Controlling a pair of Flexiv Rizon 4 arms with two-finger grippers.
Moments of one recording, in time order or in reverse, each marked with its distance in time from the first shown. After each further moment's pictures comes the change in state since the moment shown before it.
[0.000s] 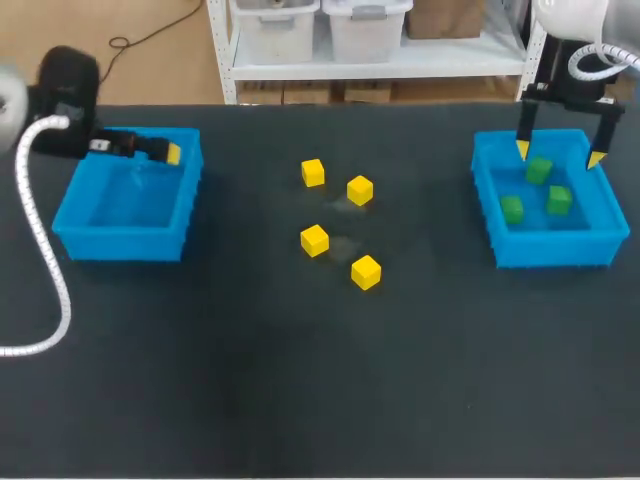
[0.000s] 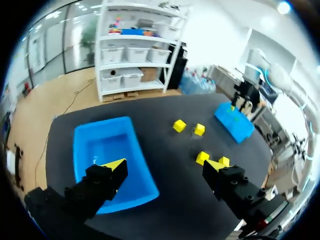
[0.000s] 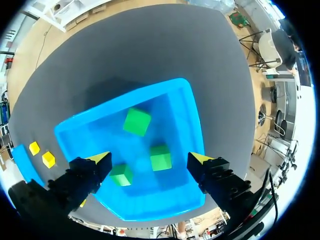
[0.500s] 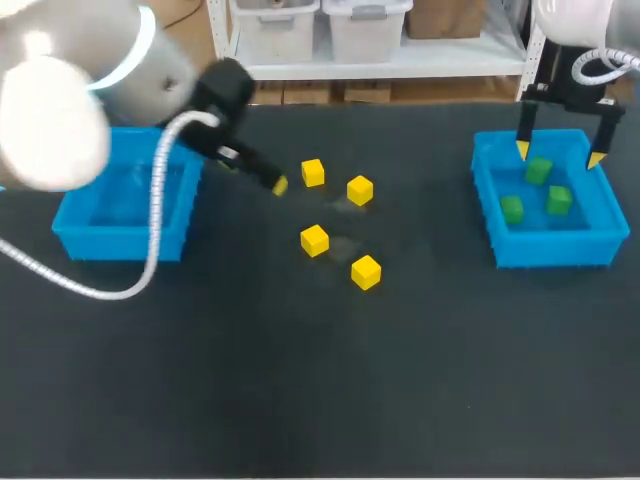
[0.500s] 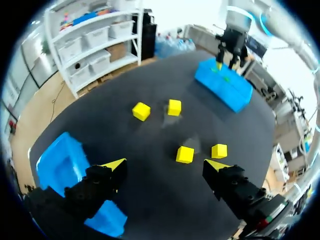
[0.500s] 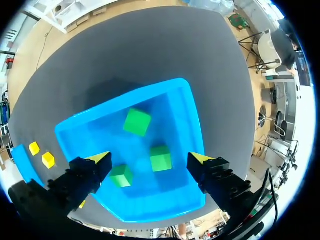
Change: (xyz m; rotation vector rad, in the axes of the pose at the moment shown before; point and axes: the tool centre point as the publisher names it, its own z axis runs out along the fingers) left arm 0.001 -0.082 0.117 0.060 0.308 0.267; right arm 0.000 0.000 0.000 -0.001 -0.026 -0.001
